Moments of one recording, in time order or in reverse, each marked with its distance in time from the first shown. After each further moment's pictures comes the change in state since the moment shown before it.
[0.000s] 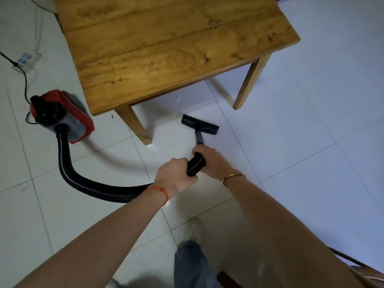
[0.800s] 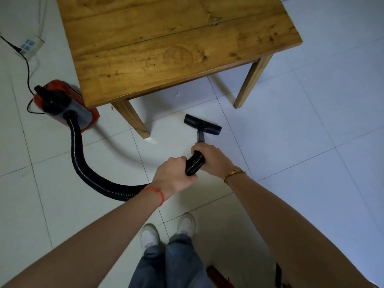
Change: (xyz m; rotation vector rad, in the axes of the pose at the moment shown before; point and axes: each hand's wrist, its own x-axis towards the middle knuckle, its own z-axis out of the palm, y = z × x) left_hand -0.006 0.027 0.007 -0.109 0.018 -0.018; right_hand -0.005 0.020 -0.025 -0.049 -0.049 -0.126
